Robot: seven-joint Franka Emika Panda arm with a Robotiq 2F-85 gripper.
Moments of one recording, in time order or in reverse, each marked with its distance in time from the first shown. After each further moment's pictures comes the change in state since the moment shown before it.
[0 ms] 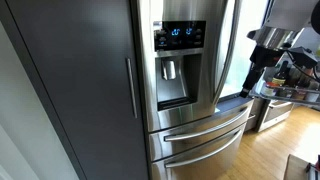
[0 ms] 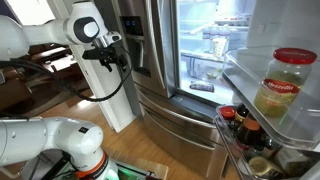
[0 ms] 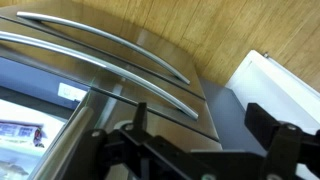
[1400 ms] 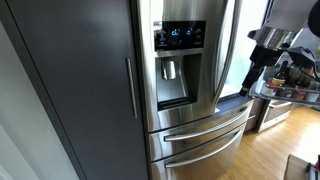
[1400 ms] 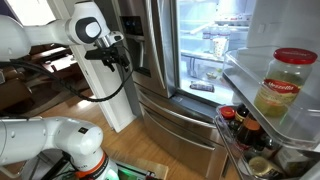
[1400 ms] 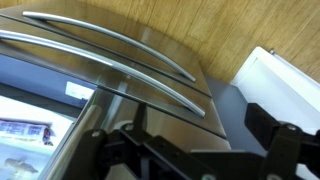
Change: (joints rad) arm -0.018 0.003 -0.013 -0.005 -0.021 0.021 -0.003
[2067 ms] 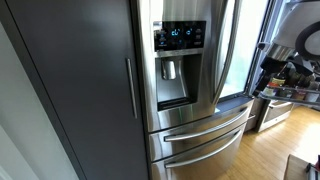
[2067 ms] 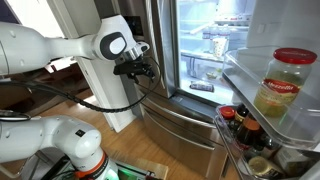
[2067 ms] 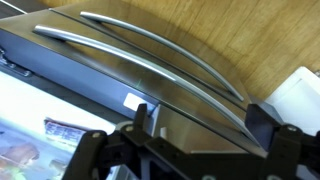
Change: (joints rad) arm -0.116 0.007 -0.239 -0.132 -0.229 0.174 -0.308
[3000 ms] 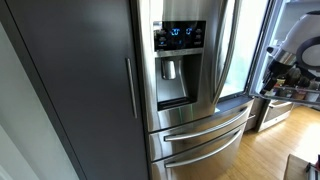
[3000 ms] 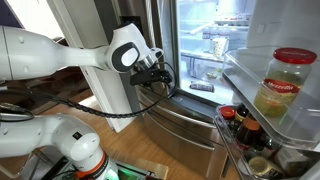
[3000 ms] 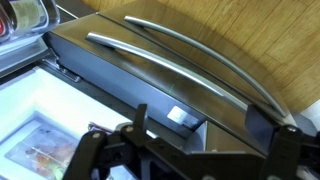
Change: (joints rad) arm -0.109 0.044 -0.117 -0.045 -0.151 0.177 -0.133
